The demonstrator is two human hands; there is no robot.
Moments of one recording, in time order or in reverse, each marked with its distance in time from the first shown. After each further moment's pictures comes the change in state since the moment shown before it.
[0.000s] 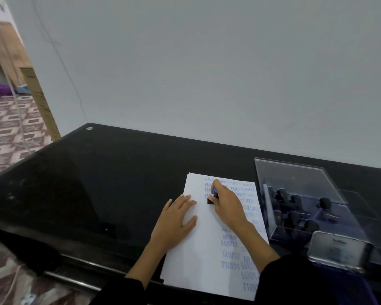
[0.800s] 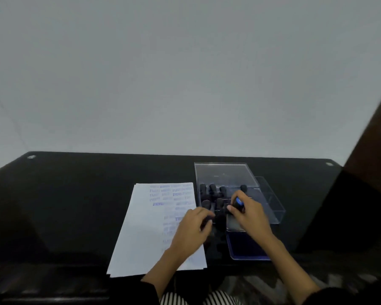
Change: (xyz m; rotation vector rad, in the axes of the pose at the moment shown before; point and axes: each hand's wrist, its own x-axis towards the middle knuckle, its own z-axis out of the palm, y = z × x) left_hand -0.021 0.186 0.025 -0.310 0.044 0.292; right_hand -0.149 0.085 -0.153 0.022 0.293 0.119
